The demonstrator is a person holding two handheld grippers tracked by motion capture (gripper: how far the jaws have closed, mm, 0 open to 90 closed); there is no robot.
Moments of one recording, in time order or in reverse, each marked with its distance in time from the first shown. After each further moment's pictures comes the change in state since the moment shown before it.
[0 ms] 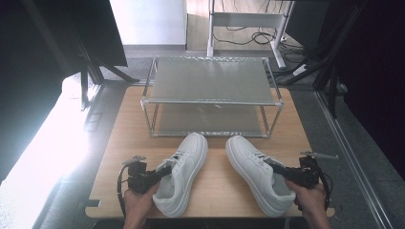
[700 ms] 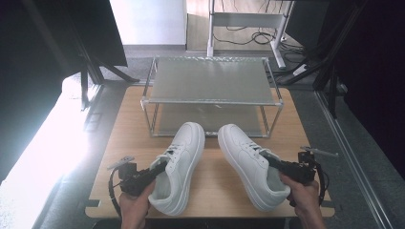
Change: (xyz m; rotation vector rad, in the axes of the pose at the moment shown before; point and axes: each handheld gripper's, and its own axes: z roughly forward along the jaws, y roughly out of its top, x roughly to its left) left arm -0.025 0.006 -0.032 -0.161 -0.051 -0.047; right arm 0.030 0.013 -0.001 -0.114 0.119 0.033
